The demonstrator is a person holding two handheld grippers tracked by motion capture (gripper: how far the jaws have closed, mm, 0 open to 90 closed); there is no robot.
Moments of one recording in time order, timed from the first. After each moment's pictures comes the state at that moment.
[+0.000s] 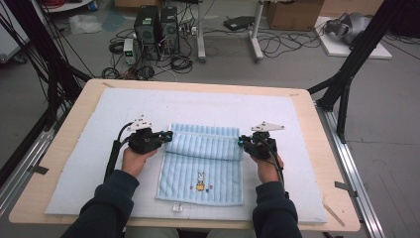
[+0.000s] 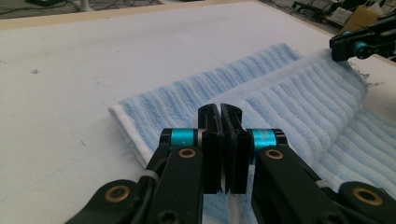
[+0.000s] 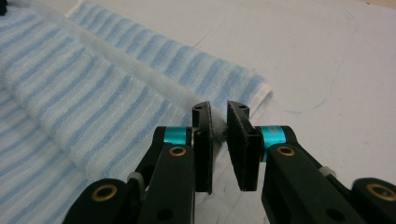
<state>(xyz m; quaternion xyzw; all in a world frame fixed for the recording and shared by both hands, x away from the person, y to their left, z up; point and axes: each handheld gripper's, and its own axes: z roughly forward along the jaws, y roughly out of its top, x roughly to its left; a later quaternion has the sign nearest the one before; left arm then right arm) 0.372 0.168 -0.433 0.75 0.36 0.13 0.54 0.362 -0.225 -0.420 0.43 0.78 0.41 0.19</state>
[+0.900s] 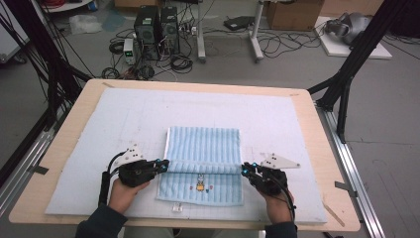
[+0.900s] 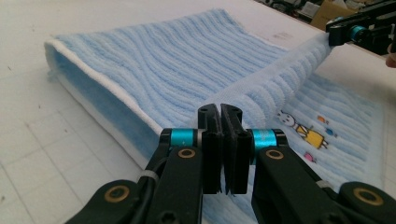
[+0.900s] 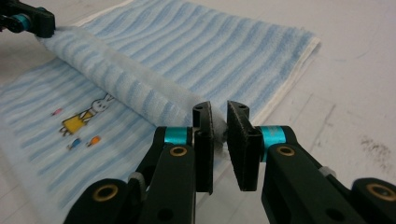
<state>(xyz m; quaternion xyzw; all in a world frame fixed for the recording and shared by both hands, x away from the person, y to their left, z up) 0.283 0.176 -0.447 0.76 0.33 0.10 0.55 0.259 -0.236 -0.424 0.40 0.77 0.46 0.18</state>
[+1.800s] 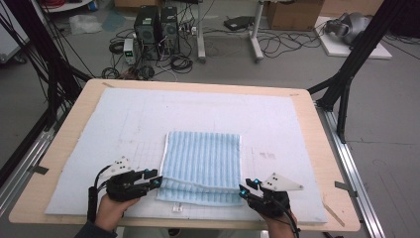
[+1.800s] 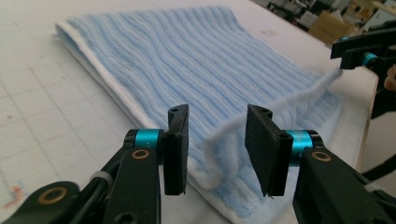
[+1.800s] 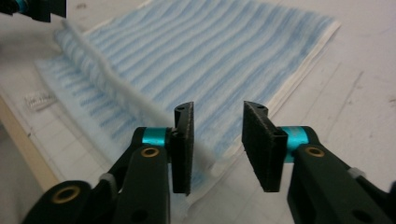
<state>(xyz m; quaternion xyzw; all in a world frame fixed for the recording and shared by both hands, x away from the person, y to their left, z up) 0.248 0.197 -0.441 0.74 0.37 0.08 0.56 0.208 -0.233 -0.426 0.40 0.78 0.46 0.17</state>
